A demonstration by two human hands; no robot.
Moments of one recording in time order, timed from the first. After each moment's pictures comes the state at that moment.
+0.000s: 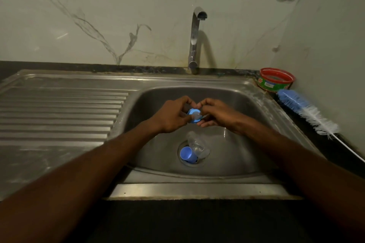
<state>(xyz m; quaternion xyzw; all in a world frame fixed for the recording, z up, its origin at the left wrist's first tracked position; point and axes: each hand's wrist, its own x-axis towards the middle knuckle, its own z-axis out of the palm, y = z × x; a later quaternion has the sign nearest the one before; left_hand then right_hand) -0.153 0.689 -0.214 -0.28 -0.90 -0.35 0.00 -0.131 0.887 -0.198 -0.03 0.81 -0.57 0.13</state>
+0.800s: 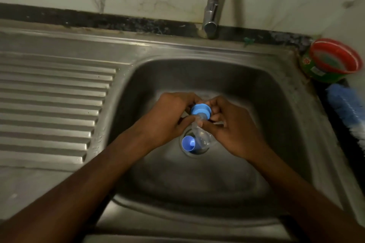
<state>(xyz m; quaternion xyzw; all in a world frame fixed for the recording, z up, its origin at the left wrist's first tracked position) -0.157 0.679 -0.210 -0.28 -0.88 -0.37 -0.01 -0.126 0.876 -0.204 -0.06 0.92 -0.38 0.04</state>
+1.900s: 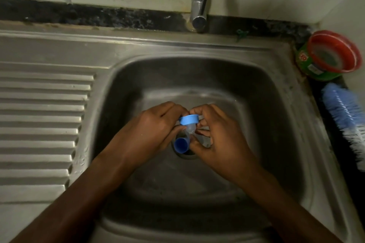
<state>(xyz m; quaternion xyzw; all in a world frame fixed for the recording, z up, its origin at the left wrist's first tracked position) -0.158 0.666 -0.207 -0.33 -0.90 -0.27 0.01 -0.121 0.866 -0.205 -0.10 0.93 -0.36 0.03</state>
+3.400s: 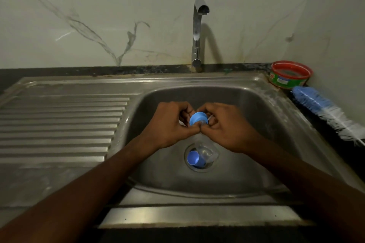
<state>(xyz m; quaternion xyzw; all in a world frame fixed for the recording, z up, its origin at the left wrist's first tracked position) -0.127 0.677 -0.194 -0.31 -0.86 -0.39 0.12 -0.097 0.875 -0.188 -0.21 0.92 -0.30 -0.13</state>
